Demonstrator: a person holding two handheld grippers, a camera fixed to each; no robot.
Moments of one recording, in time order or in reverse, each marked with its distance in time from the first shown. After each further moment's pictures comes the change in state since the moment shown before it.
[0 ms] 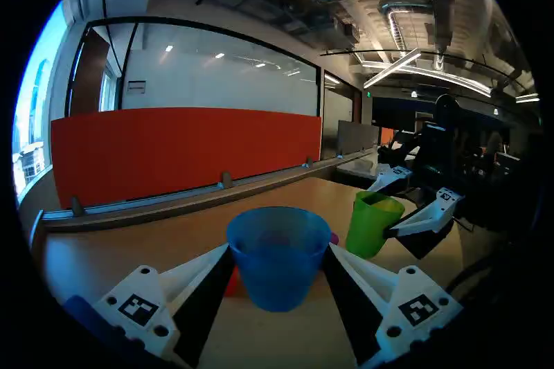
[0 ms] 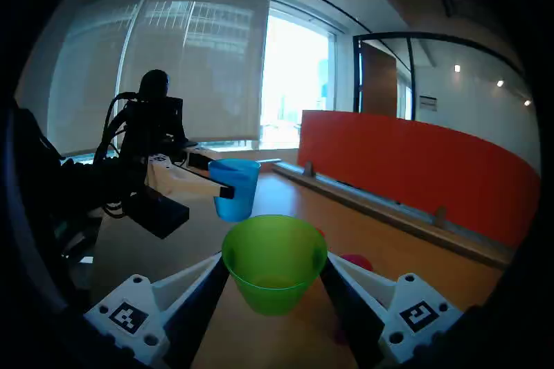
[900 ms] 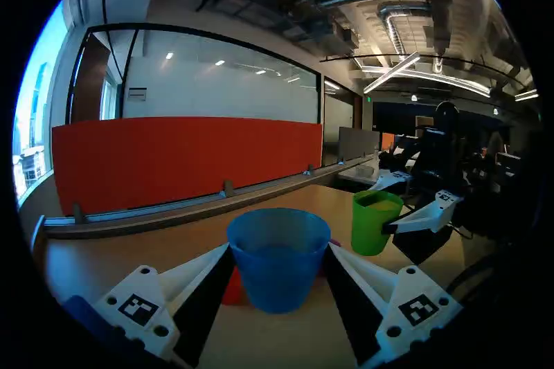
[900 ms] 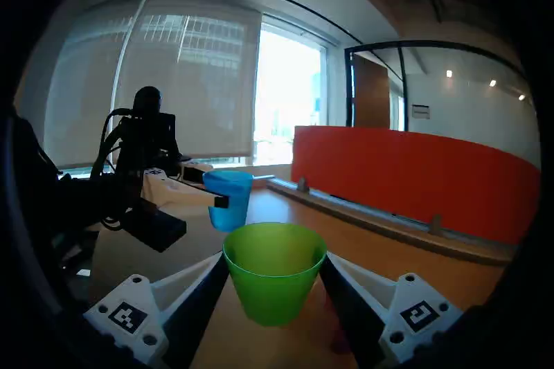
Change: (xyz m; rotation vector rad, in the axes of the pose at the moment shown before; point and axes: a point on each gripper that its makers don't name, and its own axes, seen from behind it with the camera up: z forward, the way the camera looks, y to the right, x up) left arm 0.015 -0.004 -0.001 0.007 0.030 0.019; right arm 0.021 0.003 0.011 -0.022 0.075 0.022
